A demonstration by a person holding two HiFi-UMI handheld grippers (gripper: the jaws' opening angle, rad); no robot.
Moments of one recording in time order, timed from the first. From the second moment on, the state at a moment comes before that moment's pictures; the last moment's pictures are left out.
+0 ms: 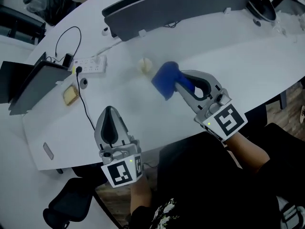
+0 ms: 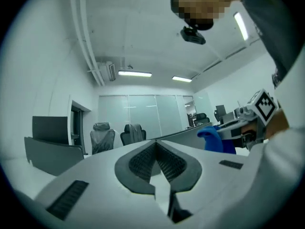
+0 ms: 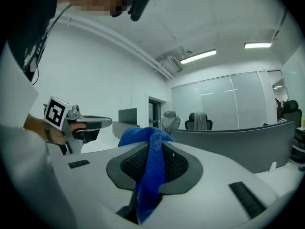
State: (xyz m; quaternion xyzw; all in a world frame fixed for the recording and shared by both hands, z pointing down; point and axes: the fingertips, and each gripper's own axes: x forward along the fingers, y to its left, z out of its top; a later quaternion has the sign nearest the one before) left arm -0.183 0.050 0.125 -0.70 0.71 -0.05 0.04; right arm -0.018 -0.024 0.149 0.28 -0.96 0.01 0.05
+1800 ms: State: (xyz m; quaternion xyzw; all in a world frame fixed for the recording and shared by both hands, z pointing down) left arm -0.165 0.162 0.095 -0.74 0.67 0.02 0.06; right arm -0.004 0.108 0.097 0.35 -0.93 -0.06 0.01
